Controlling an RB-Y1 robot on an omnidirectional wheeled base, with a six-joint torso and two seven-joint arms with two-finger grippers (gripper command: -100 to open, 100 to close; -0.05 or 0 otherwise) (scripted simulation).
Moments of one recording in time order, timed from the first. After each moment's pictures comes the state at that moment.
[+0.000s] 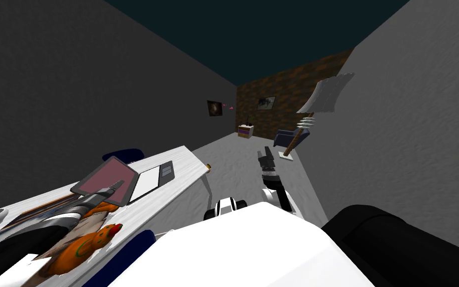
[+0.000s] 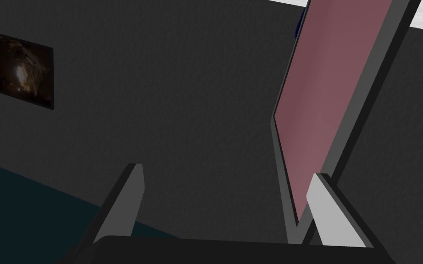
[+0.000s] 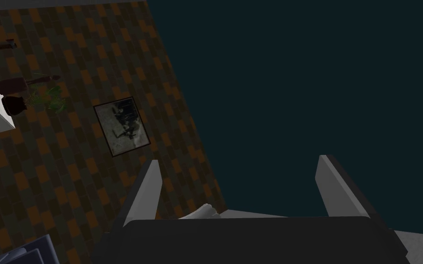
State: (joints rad) left arm 0.54 0.98 0.39 -1.59 0.04 0.03 -0.35; right arm 0.52 -0.02 -0.07 -2.22 -0.03 -0.47 -0.02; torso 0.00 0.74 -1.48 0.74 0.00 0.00
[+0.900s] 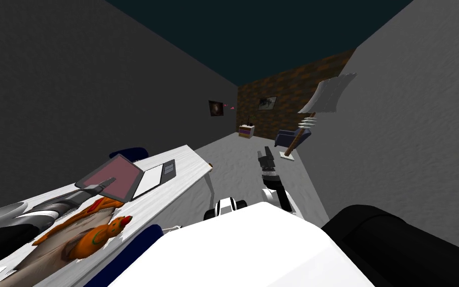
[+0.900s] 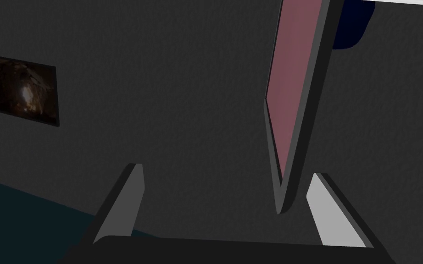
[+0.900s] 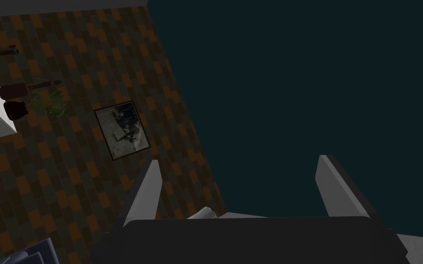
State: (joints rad) left arm 0.65 1.18 0.42 -1.59 0.14 0.04 -0.32; right arm 0.52 -0.02 -0.07 -2.22 -0.03 -0.47 -0.02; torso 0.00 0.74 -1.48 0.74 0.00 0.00
